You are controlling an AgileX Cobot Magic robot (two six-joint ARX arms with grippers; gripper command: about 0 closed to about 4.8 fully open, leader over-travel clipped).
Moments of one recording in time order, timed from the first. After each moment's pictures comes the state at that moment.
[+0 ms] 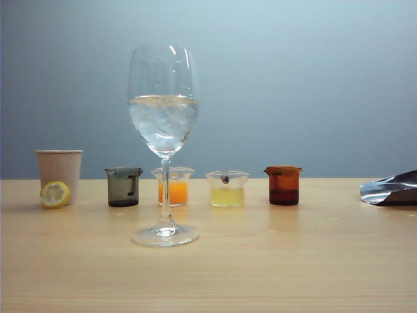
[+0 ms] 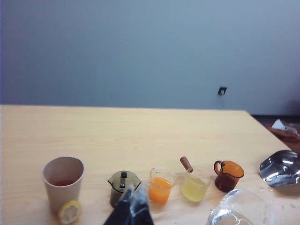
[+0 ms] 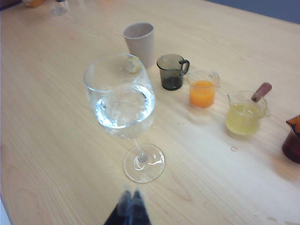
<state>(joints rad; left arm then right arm) -0.30 0.38 0.74 -0.37 0.04 -0.15 0.71 0.71 0.72 -0.36 -0.15 0.06</state>
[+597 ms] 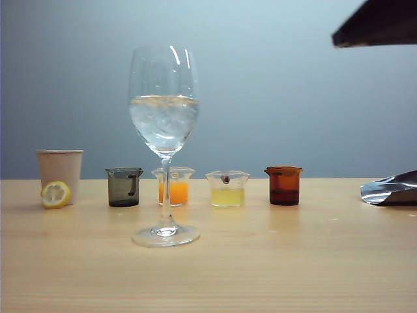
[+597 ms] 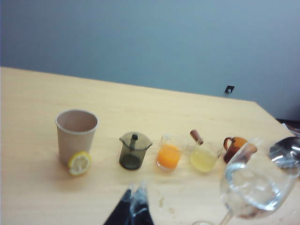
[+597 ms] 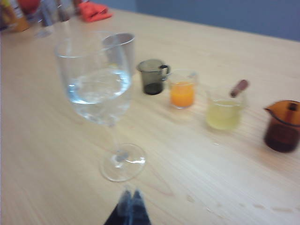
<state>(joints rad) -0.30 0.04 0.47 -0.46 0.00 -0.22 0.68 0.46 0.34 -0.08 -0.10 0.07</state>
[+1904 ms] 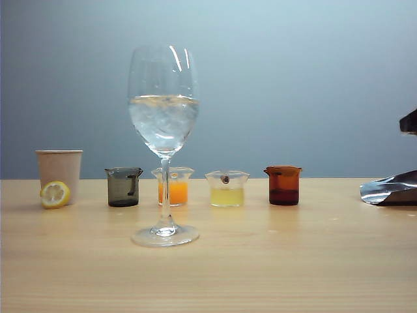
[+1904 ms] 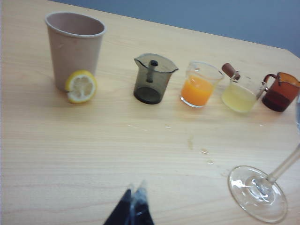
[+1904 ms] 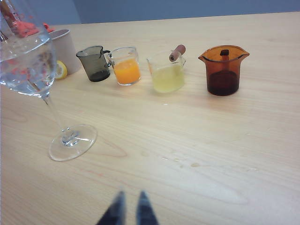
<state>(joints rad) -0.30 0.00 0.01 -0.18 0.00 -0.22 0.68 0.00 0.03 -0.18 0.11 0.21</state>
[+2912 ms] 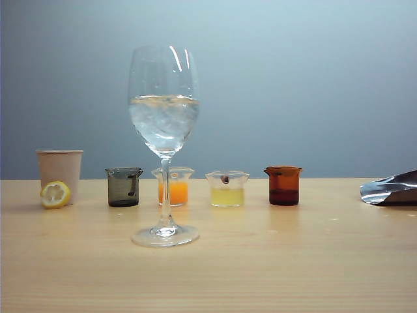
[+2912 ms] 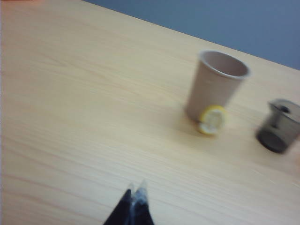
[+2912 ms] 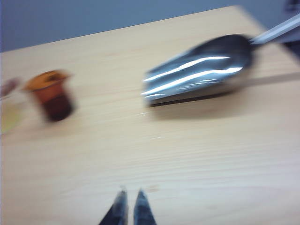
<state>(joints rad) 0.15 0.00 0.01 -0.18 0.02 -0.22 0.09 0.00 0.00 -0.18 0.07 0.21</state>
